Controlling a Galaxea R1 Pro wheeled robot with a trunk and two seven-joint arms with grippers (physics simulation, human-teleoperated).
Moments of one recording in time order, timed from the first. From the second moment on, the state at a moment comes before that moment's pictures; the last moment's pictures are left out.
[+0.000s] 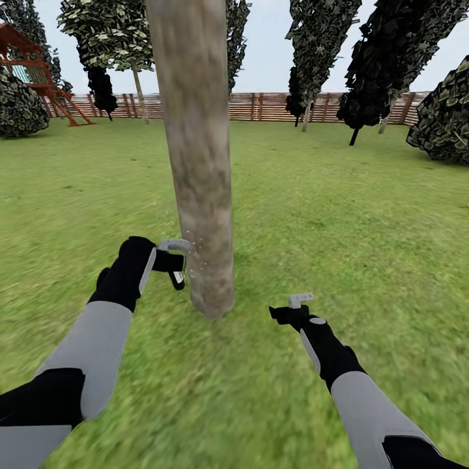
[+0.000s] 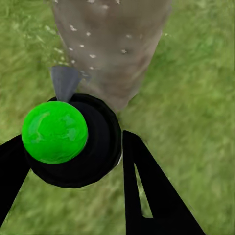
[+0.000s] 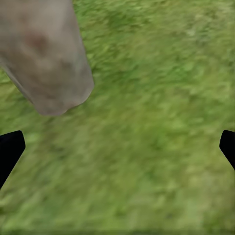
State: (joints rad) left arm -1.09 -0.05 0.06 -0.89 -0.21 1.02 -0.26; right arm -0.78 0.08 -0.06 -0.64 0.14 0.22 0.13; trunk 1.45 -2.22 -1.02
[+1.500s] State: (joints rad) left arm -1.23 0.01 0.06 -0.65 -0.21 1.02 -0.26; right arm -0.78 0.08 -0.05 -0.64 0.14 0.22 0.13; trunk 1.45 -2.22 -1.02
